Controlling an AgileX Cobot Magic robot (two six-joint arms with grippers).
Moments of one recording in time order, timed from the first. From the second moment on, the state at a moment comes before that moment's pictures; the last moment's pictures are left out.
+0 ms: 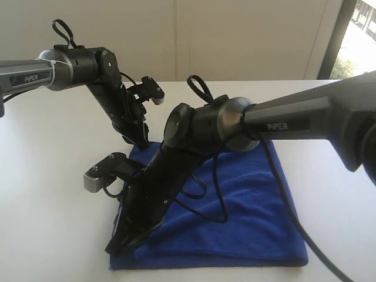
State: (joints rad) left arm -0.40 2.31 -1.91 -0.23 0.91 0.84; right arm 0.62 2.10 -1.38 0.77 0.90 -0.95
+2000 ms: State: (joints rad) left arm -0.40 2.31 -1.85 -0.47 0.99 0.88; right arm 0.73 2.02 -1.37 0.45 0.77 -0.82
